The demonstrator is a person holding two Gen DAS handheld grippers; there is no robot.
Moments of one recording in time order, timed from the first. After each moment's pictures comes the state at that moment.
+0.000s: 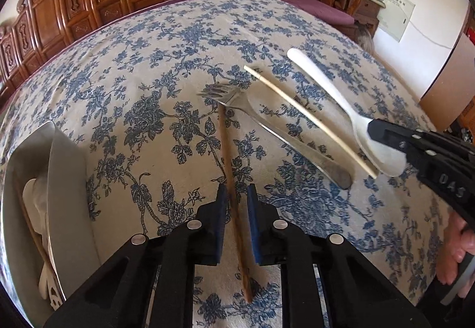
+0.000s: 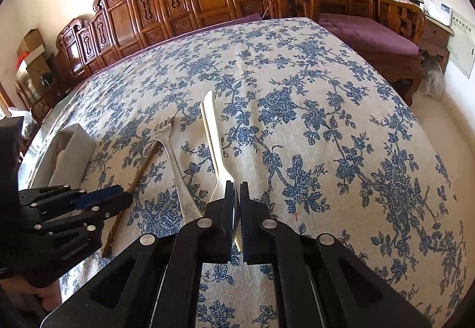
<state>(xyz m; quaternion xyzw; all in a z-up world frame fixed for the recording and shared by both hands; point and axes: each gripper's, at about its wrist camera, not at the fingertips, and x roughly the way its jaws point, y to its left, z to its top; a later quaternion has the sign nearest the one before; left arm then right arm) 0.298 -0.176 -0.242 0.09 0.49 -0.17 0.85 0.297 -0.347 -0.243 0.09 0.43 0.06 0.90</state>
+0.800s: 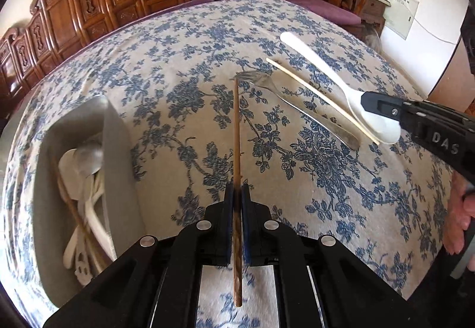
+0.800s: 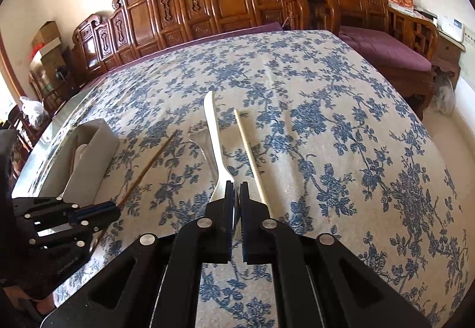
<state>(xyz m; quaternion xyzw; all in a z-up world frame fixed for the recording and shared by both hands) 0.257 -0.138 -0.221 0.10 0.47 -0.15 0.86 0.287 -0.315 -0.227 0.07 0.41 0.10 0.91</state>
